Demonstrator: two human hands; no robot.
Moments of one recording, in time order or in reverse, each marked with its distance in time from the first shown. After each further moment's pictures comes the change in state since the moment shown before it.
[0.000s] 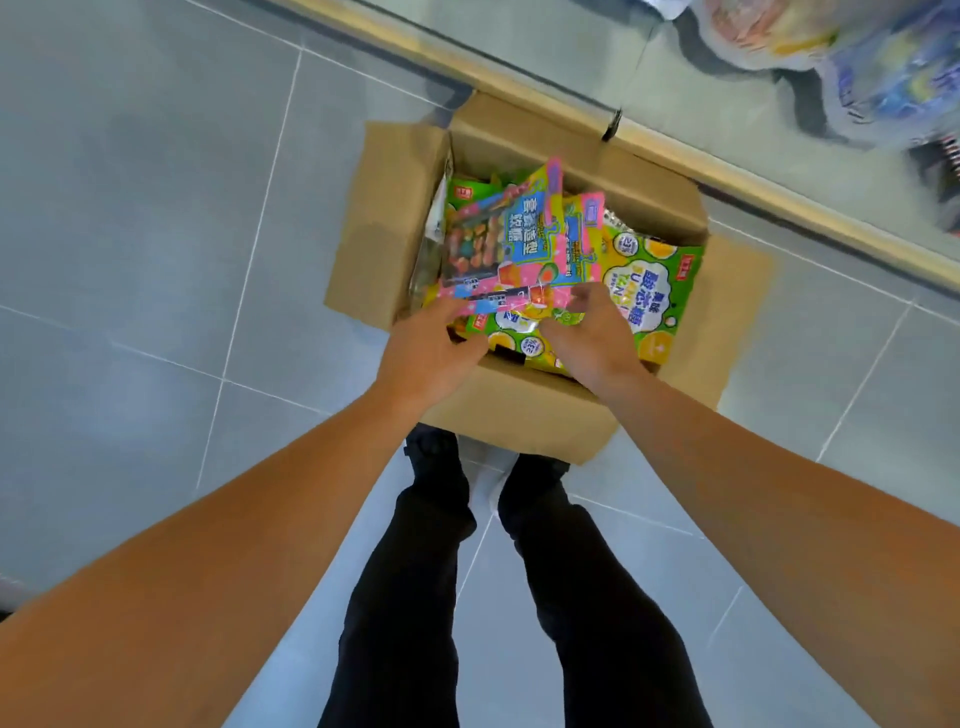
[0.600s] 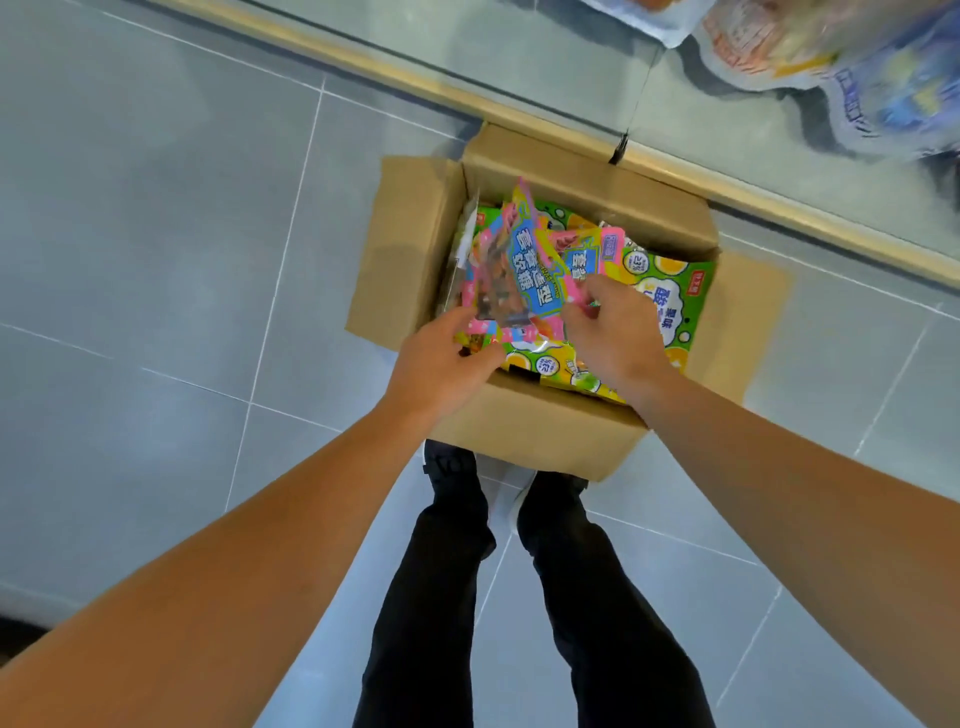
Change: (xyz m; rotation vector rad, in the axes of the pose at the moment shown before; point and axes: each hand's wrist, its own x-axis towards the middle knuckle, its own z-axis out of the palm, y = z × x) left_hand 0.003 0.005 -0.012 -0.124 0.026 0.021; right_hand -0.005 -0.032 -0.018 -0.151 0.164 -0.341
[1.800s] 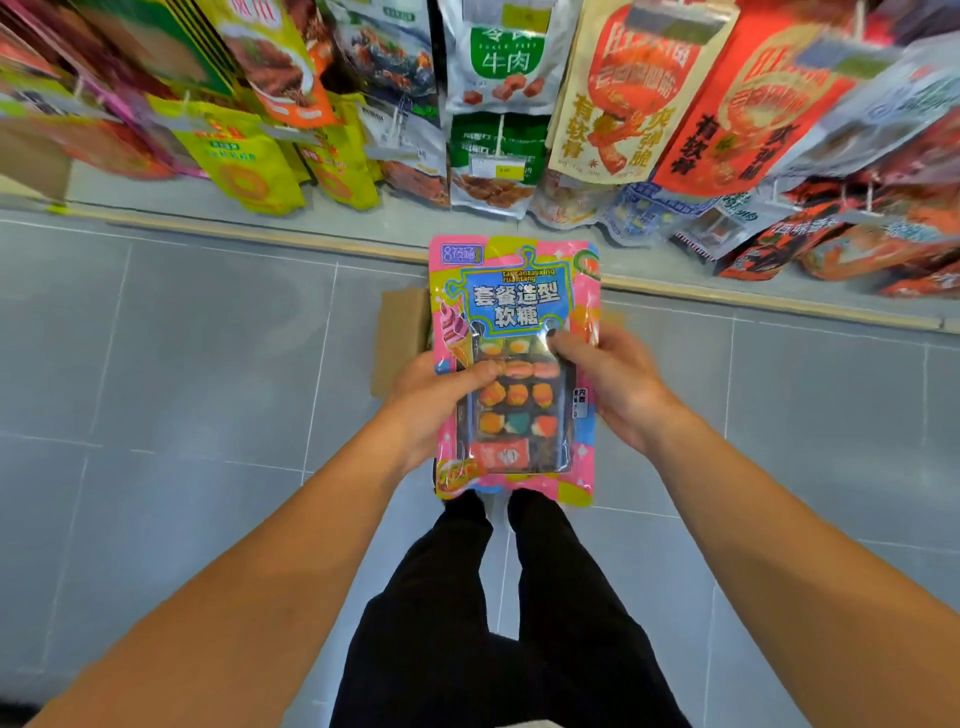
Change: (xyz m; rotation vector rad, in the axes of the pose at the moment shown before) left_hand -0.304 0.169 -0.091 -0.554 -0.315 0.120; right_hand -0.280 -0.155 -0.226 0.991 -0.028 0.212
